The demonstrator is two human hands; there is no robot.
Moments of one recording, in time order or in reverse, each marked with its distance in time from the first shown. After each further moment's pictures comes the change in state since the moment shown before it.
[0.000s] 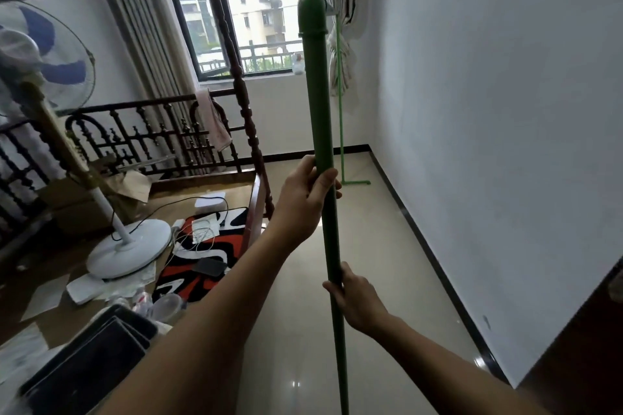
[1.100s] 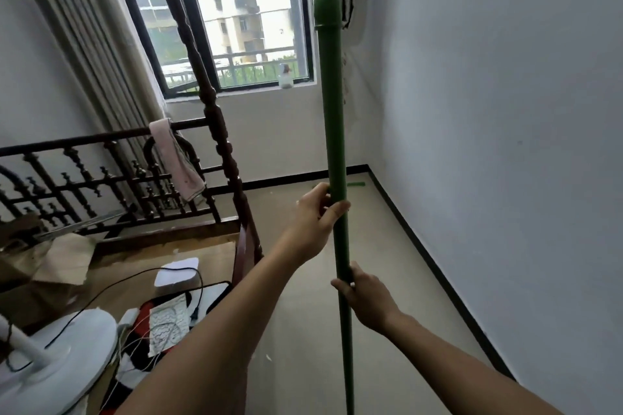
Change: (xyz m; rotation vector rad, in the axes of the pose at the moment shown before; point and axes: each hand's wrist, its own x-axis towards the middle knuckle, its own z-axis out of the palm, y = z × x) left_hand 0.418 -0.236 -0.094 0.177 -0.155 -0.104; right_hand 0.481 0.028 -0.003 -0.075 0.082 0.065
